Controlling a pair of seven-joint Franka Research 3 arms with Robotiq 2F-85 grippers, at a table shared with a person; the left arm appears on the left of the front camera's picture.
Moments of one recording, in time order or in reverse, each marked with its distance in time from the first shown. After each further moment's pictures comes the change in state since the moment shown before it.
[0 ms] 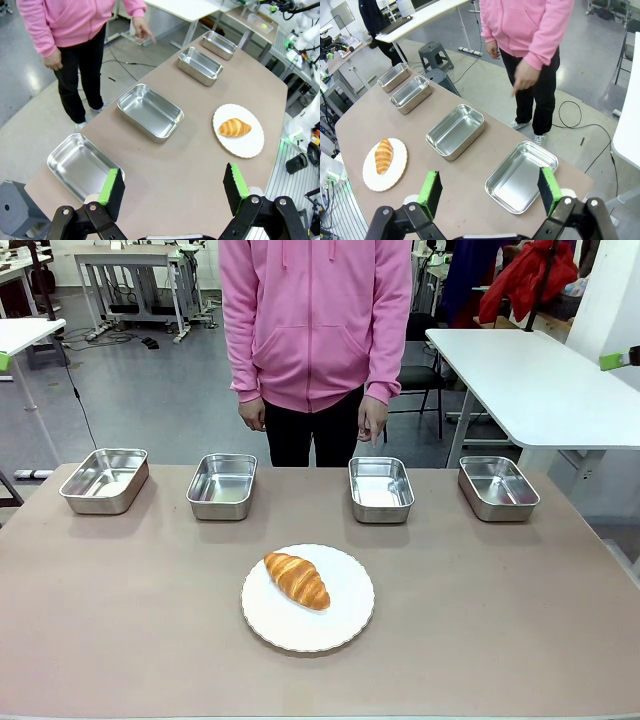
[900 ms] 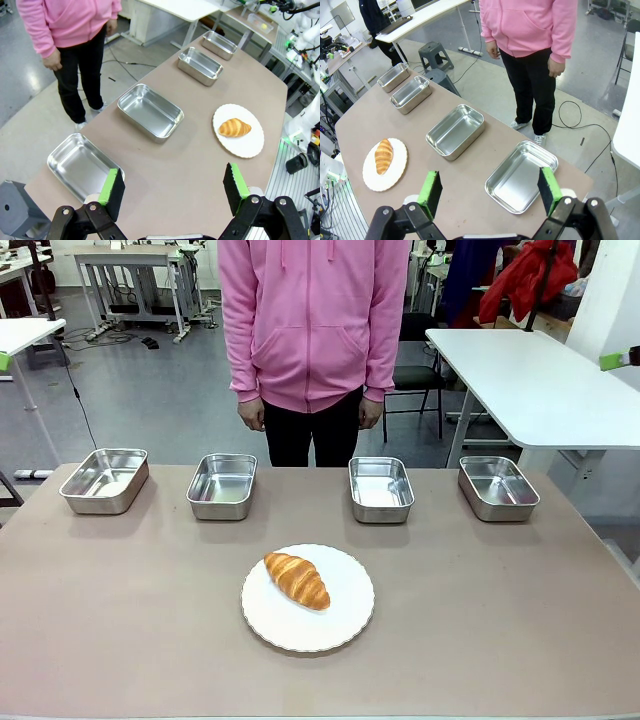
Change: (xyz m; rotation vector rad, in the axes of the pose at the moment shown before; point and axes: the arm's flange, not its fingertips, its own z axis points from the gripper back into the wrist) left arm 0.000 0.000 0.000 0.000 0.000 0.000; right arm 0.000 0.000 0.000 0.000 0.000 0.000
